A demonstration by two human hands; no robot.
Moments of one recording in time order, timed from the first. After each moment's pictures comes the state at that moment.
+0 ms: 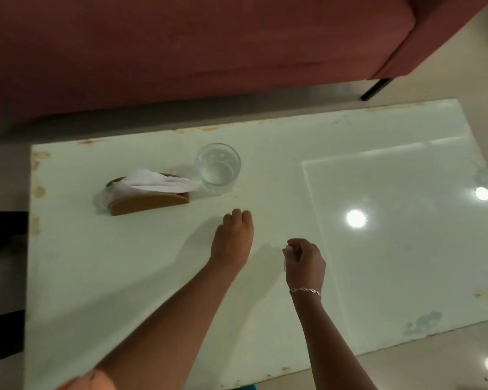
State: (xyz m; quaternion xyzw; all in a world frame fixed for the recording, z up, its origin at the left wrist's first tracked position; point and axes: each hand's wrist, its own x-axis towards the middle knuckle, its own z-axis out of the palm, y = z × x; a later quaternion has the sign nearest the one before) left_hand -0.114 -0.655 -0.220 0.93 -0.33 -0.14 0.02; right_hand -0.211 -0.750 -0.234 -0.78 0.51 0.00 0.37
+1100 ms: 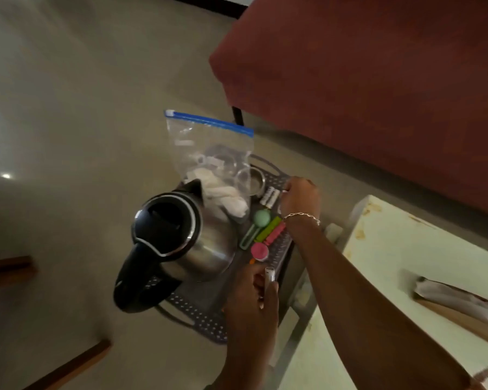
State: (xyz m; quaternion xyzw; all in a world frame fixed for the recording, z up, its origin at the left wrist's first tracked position) left_hand -0.064 -0.184 -0.092 0.80 0.31 0.03 0.51; right_hand 0.122 -0.219 -0.143 -0.95 0.04 0.10 0.30
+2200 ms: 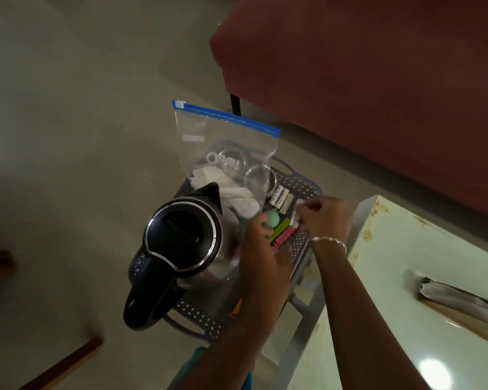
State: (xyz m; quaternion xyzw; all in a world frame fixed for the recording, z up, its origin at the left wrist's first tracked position) left_hand -0.001 -0.147 -0.099 0.79 0.27 0.02 0.54; right_hand 0.094 -0.218 -0.131 -0.89 0.18 0.13 0.40
